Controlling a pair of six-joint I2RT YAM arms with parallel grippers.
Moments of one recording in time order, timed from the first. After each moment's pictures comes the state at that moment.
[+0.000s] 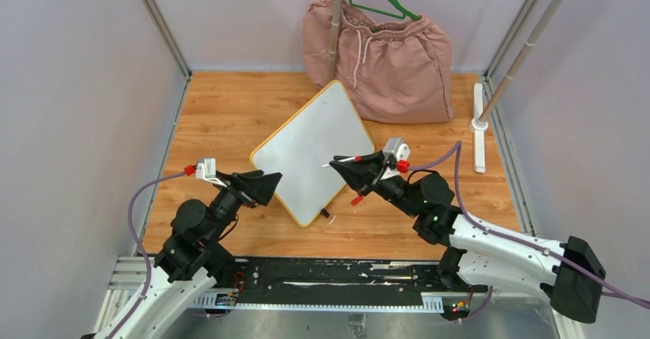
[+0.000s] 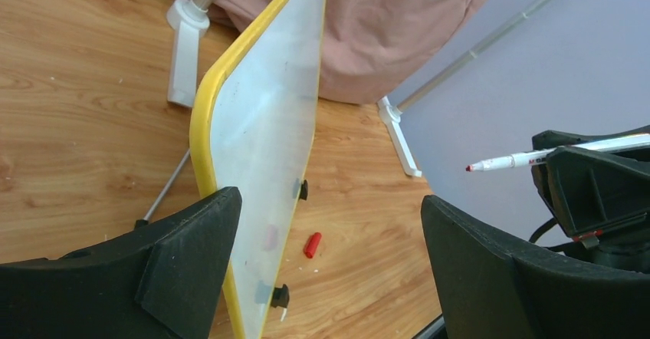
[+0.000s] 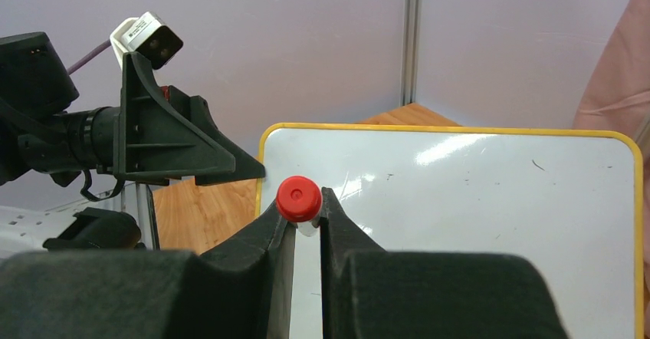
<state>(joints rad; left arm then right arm) -0.64 0.14 0.37 -0.16 -0.16 -0.71 1.00 0.88 0.52 0.70 -0.05 0.07</state>
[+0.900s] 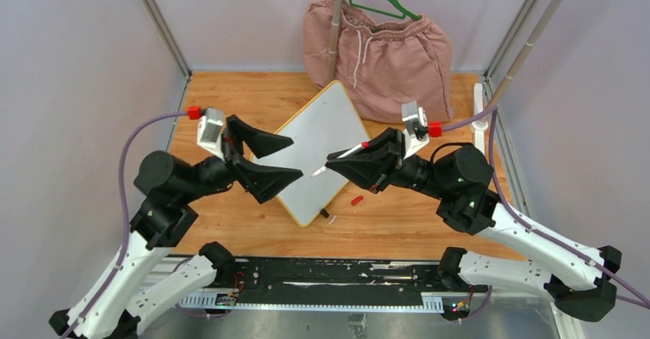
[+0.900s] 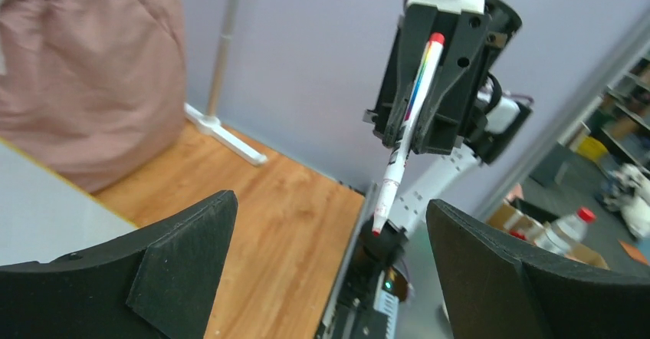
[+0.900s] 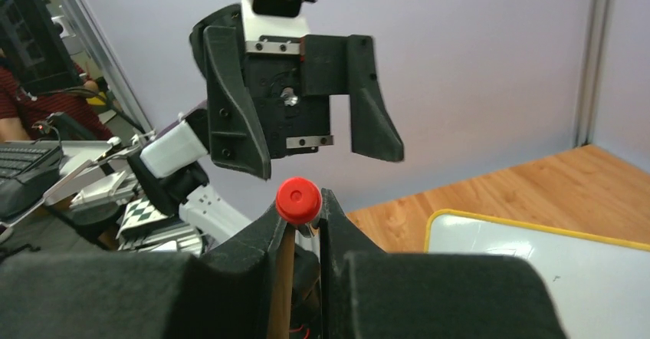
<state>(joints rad) -0.64 0.59 0.97 -0.06 0.47 -0.50 1.05 0.86 0.99 0.31 -0.29 0.35</state>
